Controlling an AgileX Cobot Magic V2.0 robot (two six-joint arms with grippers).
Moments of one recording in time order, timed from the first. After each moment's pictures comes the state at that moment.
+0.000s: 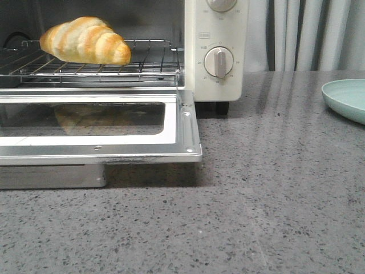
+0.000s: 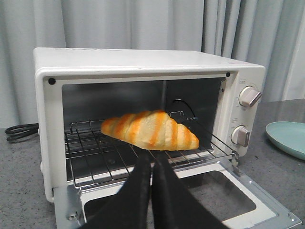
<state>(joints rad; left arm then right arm) -0.25 0.09 -0.37 -0.49 0.38 0.49 0.74 0.33 -0.61 -0.55 0.54 0.21</state>
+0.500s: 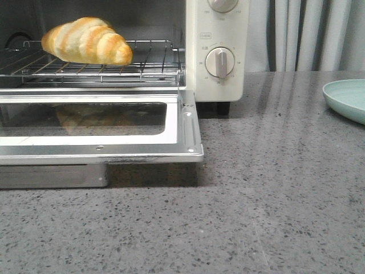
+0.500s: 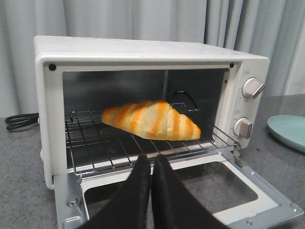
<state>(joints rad) -0.25 0.08 -0.33 -0.50 0.39 0.49 0.74 0.33 -0.61 -0.56 0.54 0.21</state>
